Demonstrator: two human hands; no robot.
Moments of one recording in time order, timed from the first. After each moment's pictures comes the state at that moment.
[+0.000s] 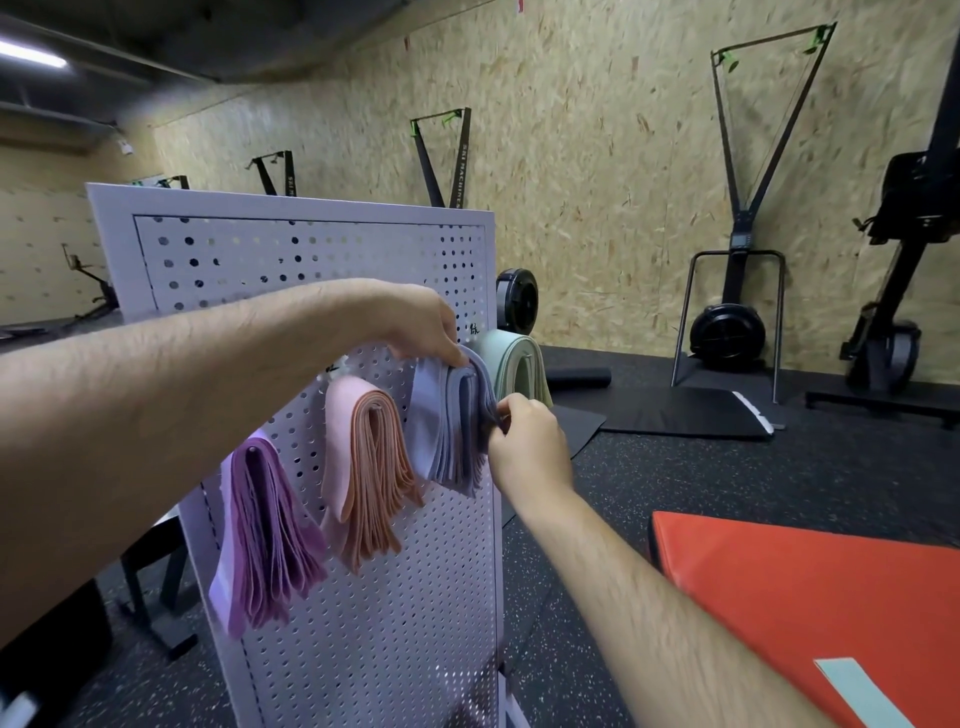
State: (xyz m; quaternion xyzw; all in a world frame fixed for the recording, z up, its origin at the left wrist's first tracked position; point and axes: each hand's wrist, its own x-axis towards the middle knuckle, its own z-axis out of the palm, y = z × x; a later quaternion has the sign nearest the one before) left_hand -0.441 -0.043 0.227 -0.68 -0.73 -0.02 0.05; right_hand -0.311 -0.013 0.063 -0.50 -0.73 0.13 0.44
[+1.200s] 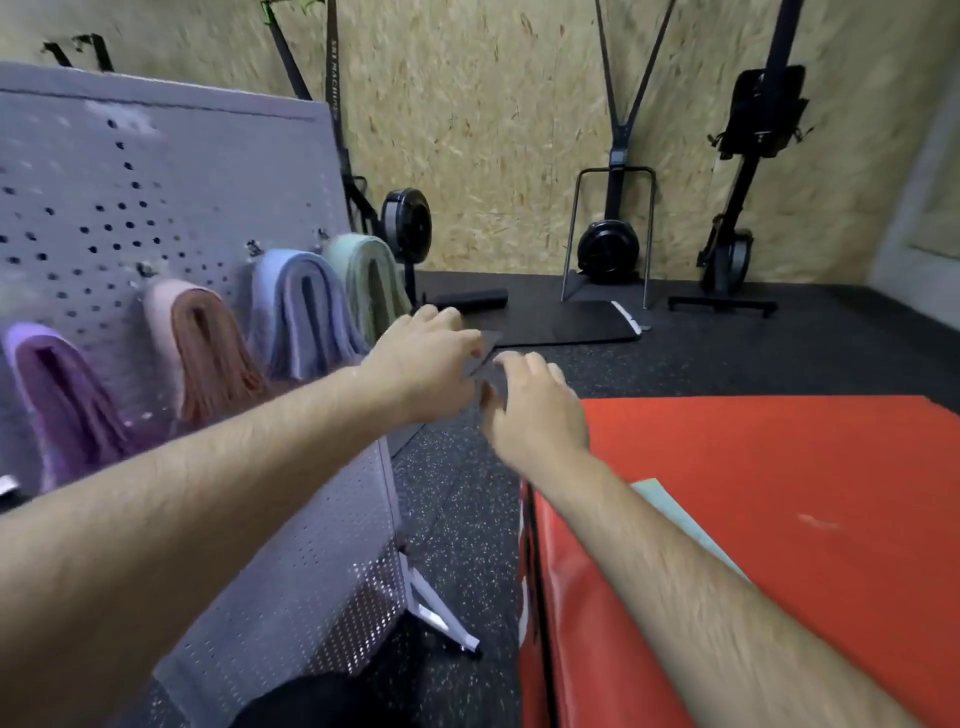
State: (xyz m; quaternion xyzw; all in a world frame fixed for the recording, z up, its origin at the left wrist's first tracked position) left_hand -0.288 -0.084 0.088 -0.81 -0.55 -0.07 0.20; right_hand -0.144 -0.075 0.007 -0.56 -0.75 -0.03 0.36
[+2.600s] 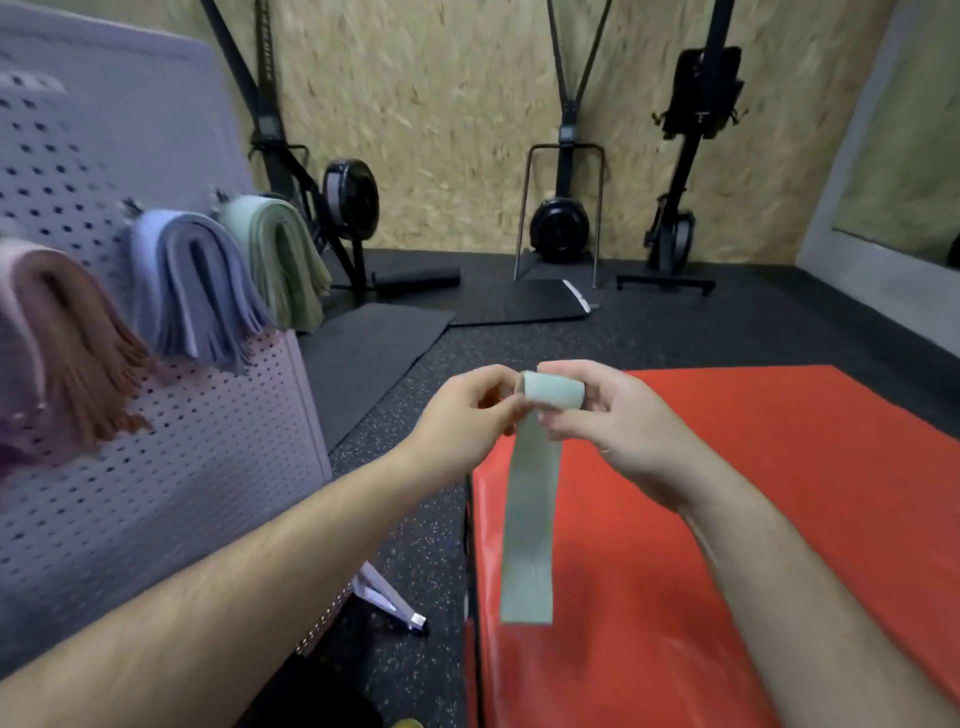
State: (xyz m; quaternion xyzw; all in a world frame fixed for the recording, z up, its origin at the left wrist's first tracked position) left_hand -0.178 -0.105 0.000 -0.73 -0.40 -0.44 -0.34; right_hand 0.001 -0.141 0.019 -0.44 -0.65 0.43 0.46
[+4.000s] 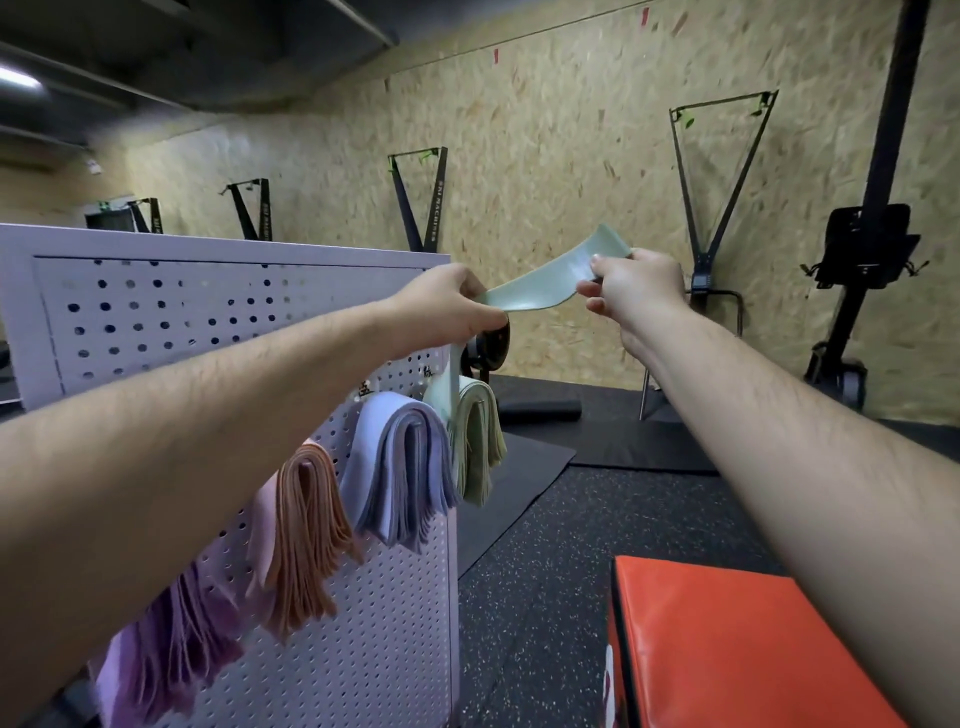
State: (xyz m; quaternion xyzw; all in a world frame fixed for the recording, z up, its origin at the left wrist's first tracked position) left_hand -0.381 -0.003 0.252 -0.69 -0.61 -0.38 -0.04; right_hand -0.190 0.067 0.252 -0.38 -0.51 0.38 0.67
